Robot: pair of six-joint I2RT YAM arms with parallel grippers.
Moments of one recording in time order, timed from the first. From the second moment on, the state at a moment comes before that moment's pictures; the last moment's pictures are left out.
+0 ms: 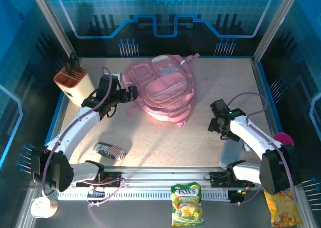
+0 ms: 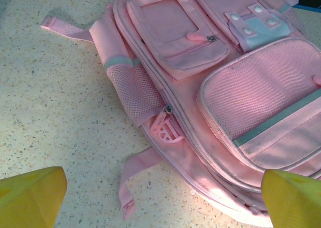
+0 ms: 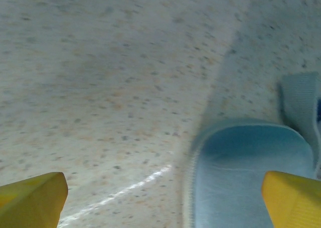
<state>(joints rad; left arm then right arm) -0.26 1.26 1.00 -0.43 -0.05 -0.37 0.28 1.23 0.73 -0.95 0.32 0.77</state>
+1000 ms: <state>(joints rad) -0.26 1.27 1.00 -0.43 -0.05 -0.37 0.18 1.32 0.70 -0.54 0.12 0.85</state>
